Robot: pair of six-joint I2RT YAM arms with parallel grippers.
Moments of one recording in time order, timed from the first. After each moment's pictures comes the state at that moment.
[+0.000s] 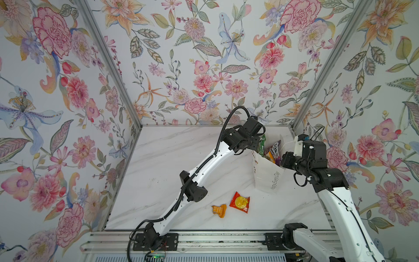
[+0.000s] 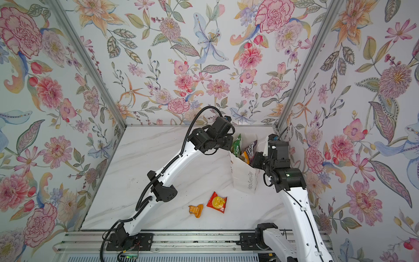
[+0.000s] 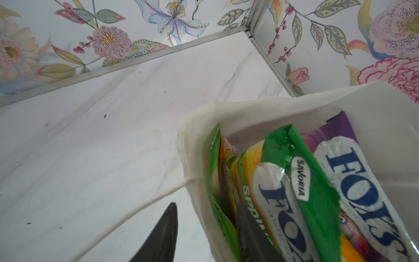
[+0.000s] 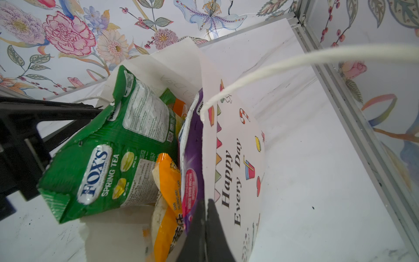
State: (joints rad) left arm -0.91 2.55 3.02 -1.22 -0.16 -0.39; right arm 0.11 0.97 1.14 -0.84 -0.02 0.32
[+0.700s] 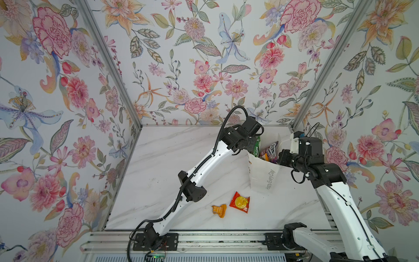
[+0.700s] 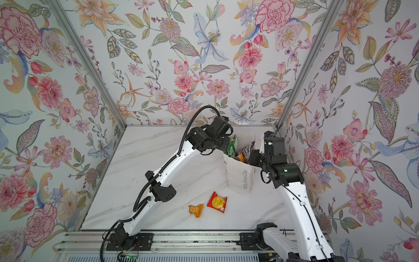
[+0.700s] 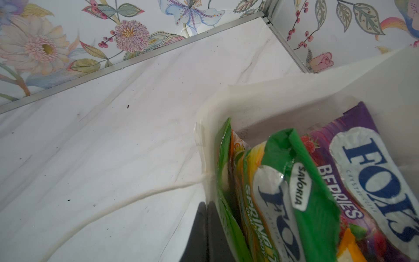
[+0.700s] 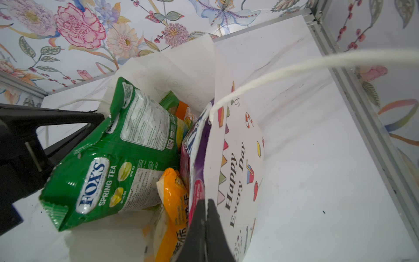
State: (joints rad) left arm -0.91 2.50 3.02 -1.33 -0.26 -0.35; right arm 0.21 1.06 1.23 -0.87 -0.01 0.35
